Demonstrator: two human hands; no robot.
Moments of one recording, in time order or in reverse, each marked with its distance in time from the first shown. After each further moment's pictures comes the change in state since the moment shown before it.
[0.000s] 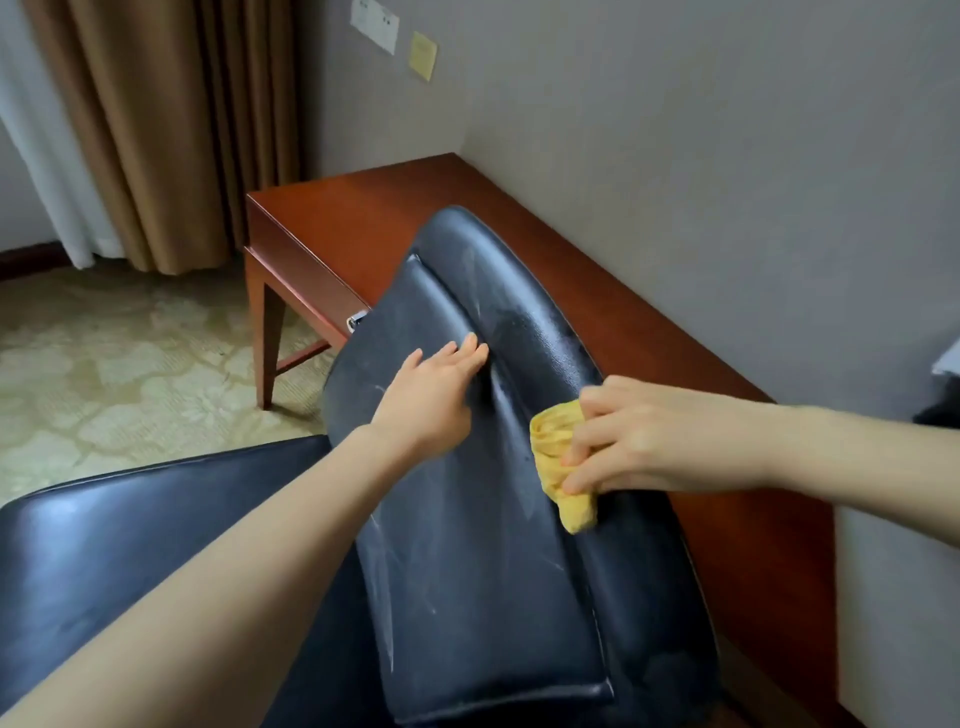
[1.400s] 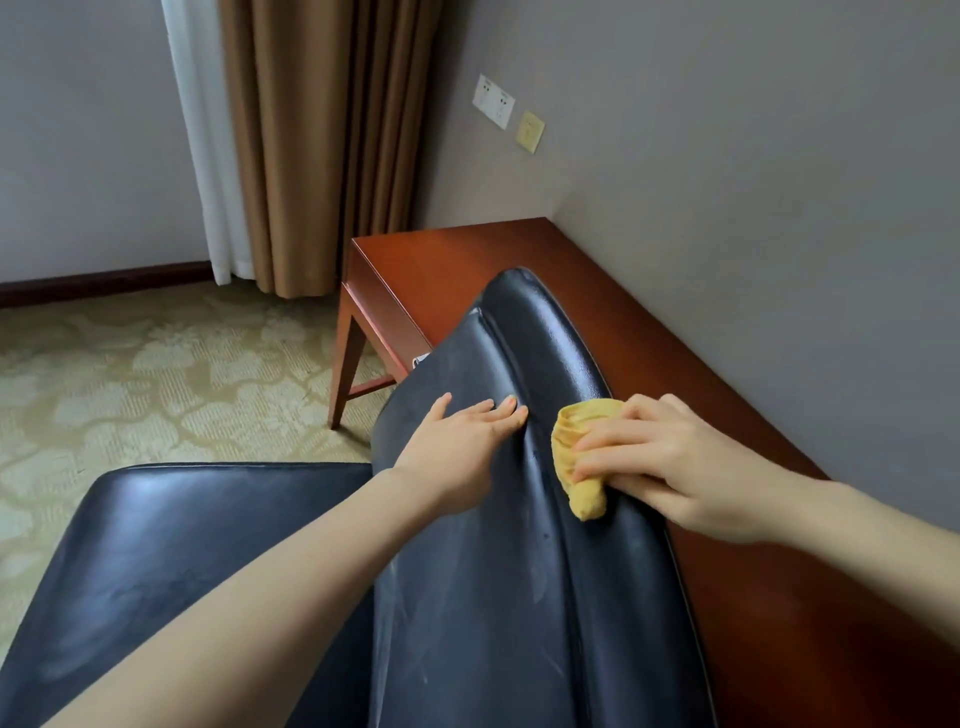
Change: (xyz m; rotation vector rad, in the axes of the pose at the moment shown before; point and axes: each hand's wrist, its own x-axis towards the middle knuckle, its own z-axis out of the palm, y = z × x) left_hand -0.003 0.011 -0.010 0.095 -0.066 -0.106; right_hand 0.001 0.064 0.021 0.138 0.363 0.162
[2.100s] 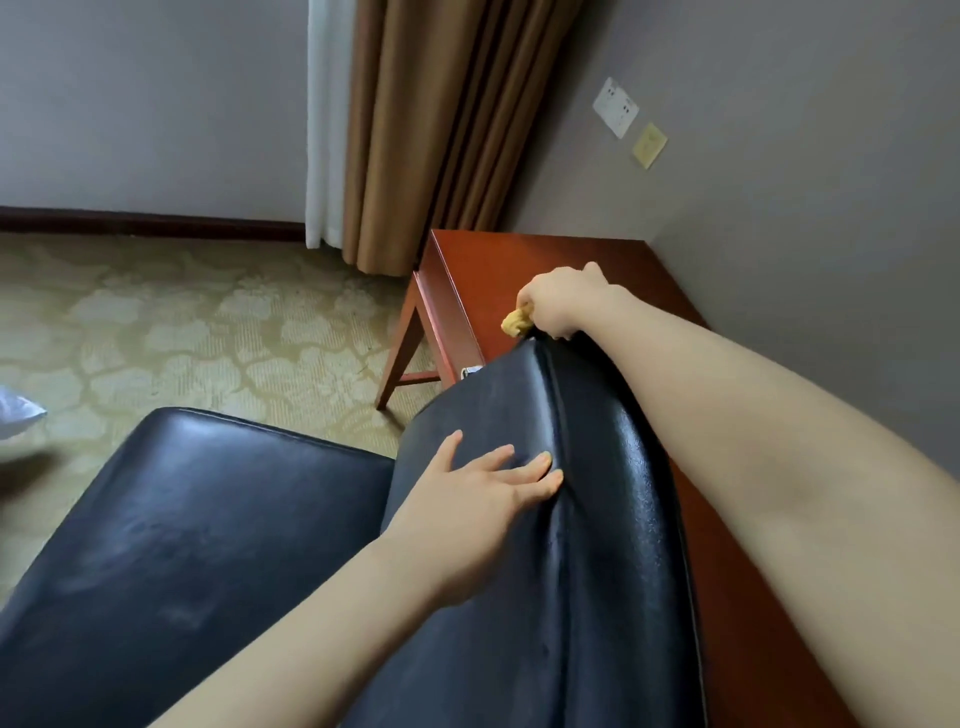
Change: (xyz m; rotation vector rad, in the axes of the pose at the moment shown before) left_hand 0.003 0.005 0.003 -0.039 0.006 -0.135; right_hand 0.274 0.109 0.017 -0.328 -0.329 0.313
